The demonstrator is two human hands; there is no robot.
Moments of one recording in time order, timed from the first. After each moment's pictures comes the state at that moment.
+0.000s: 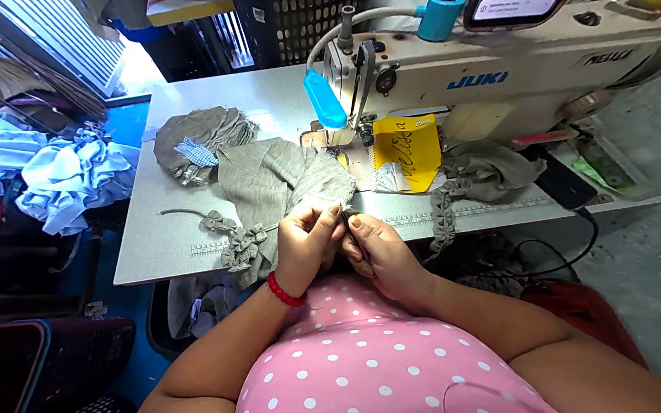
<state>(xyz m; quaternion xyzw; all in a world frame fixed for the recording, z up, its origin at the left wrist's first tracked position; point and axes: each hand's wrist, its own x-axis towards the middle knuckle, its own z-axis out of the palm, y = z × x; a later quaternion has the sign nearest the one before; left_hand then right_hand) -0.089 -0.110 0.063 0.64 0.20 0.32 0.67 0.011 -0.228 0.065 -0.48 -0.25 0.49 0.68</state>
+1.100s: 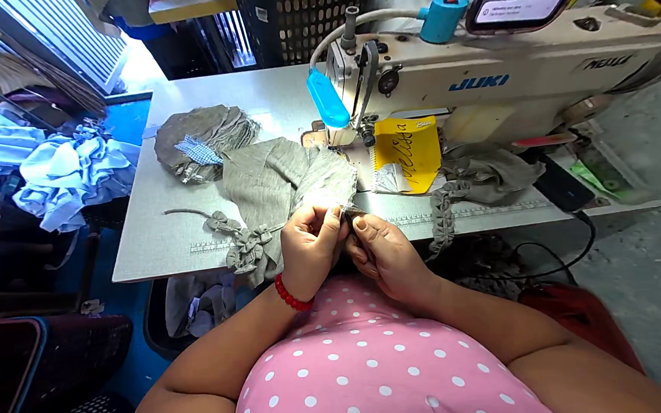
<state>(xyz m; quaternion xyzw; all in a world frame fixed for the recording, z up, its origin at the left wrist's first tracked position) -0.085 -0.123 0.063 0.64 0.17 0.40 0.63 0.011 -0.233 0.070 -0.47 -0.28 0.48 0.69</state>
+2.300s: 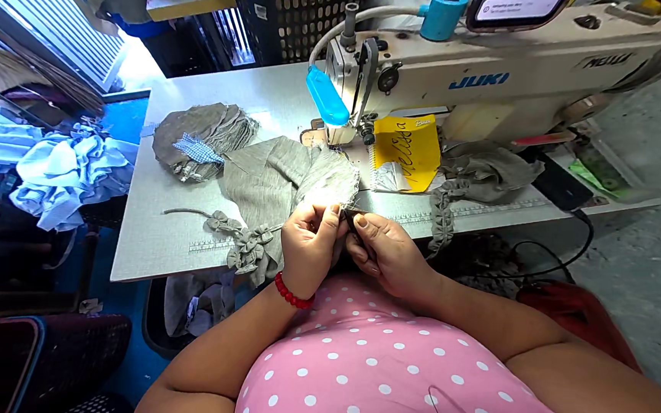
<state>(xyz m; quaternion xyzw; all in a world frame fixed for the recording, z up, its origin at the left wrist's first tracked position) -0.083 -0.123 0.061 0.64 0.17 0.41 0.63 0.015 -0.234 0.069 -0.47 -0.29 0.48 0.68</state>
